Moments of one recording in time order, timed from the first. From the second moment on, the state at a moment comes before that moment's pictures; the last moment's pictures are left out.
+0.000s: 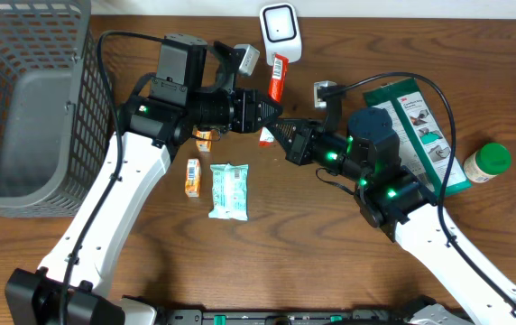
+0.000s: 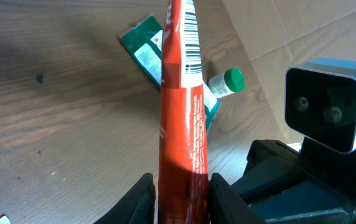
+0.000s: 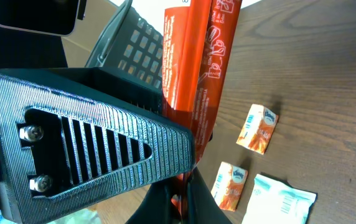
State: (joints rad) left arm -0.32 1.54 1.40 -0.63 0.78 -0.31; right arm 0.51 1.29 0.89 0.10 -0.44 0.83
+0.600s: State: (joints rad) left arm -0.32 1.54 1.40 -0.62 0.76 -0.31; right arm 0.51 1.30 0.88 0.14 -0.44 0.85
